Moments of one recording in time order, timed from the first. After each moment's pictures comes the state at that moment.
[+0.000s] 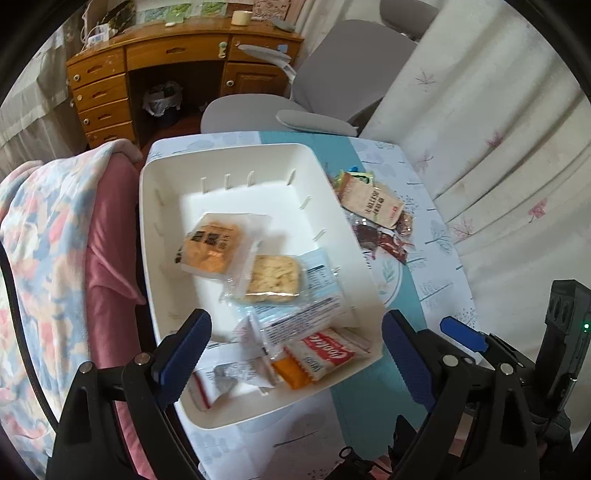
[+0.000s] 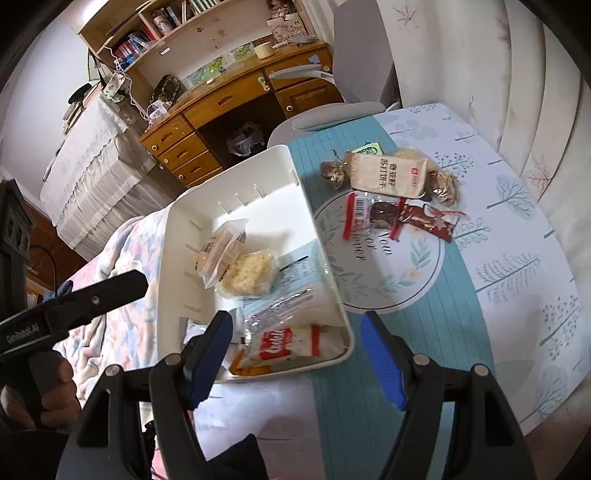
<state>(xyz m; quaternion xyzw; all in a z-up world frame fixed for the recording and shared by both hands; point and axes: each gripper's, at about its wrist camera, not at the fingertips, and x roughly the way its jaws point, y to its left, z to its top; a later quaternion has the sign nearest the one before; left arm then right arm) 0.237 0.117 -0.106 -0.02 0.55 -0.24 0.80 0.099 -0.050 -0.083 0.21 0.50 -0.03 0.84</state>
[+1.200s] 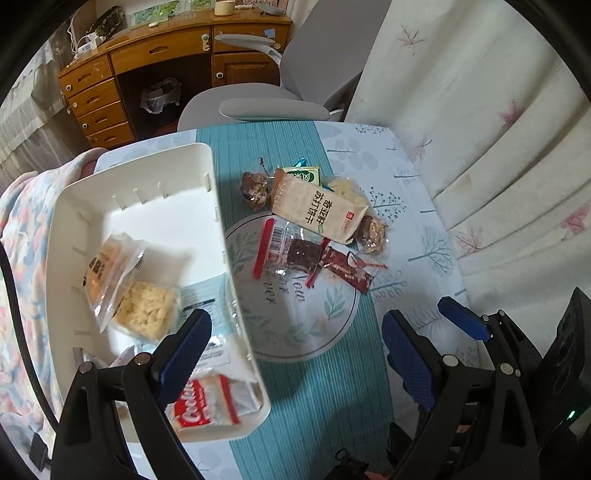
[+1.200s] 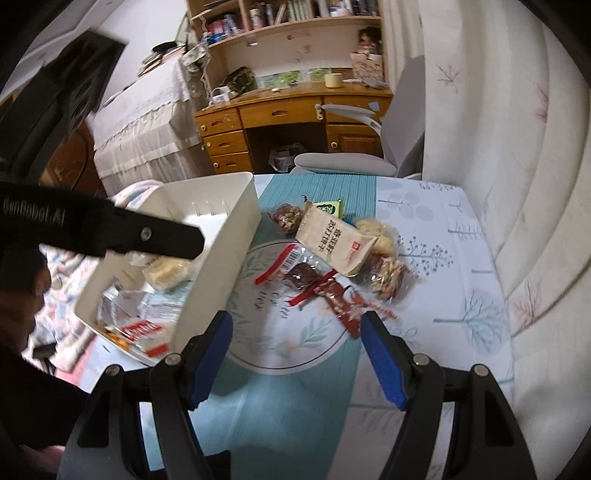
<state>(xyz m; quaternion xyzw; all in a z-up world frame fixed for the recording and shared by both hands) 0.252 -0.077 -0.130 0.01 0.57 -0.18 0.80 0.111 -0.185 -0.113 0.03 0.43 0.10 0.89</state>
